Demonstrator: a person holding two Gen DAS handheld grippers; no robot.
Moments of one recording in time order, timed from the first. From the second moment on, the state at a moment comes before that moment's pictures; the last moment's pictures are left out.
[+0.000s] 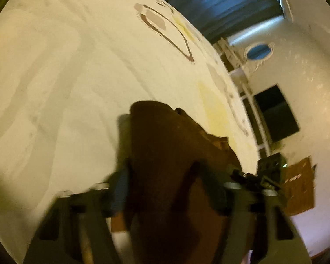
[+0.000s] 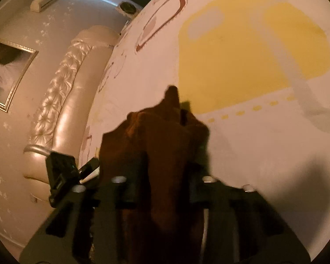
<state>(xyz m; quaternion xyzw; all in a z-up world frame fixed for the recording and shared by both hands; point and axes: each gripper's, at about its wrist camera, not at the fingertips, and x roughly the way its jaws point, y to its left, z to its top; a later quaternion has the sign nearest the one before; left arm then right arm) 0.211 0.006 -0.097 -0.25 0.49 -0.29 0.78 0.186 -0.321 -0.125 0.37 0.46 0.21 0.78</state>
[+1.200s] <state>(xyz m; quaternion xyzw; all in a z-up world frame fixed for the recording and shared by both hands) 0.160 0.006 -0.088 -0.21 0.51 -0.33 0.76 0.119 -0.346 -0.124 0.40 0.44 0.25 0.76</state>
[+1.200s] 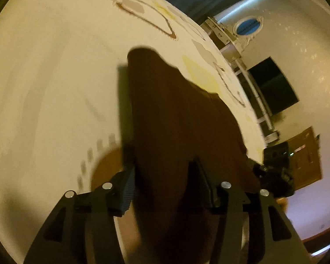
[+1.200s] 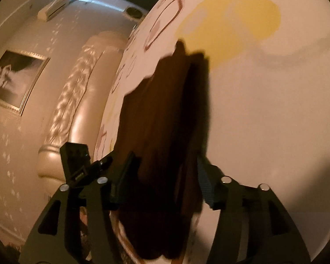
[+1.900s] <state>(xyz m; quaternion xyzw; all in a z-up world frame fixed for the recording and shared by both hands) 0.124 -0.013 -0.082 -0.21 0.50 -0.28 0.79 0.085 -0.341 -0.119 0.36 0.44 0.22 0.79</state>
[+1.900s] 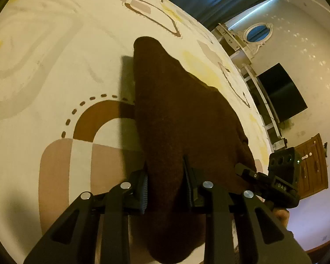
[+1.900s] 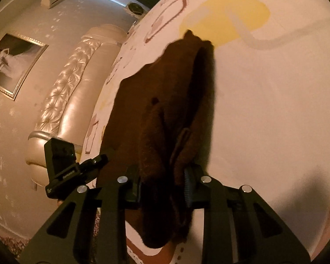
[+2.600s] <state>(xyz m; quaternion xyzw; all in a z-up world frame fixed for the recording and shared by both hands) 0.112 -0.023 -0.078 -0.16 0.49 -0.26 0.81 0.087 -0.350 -0.129 0.39 0.44 0.22 0.78</state>
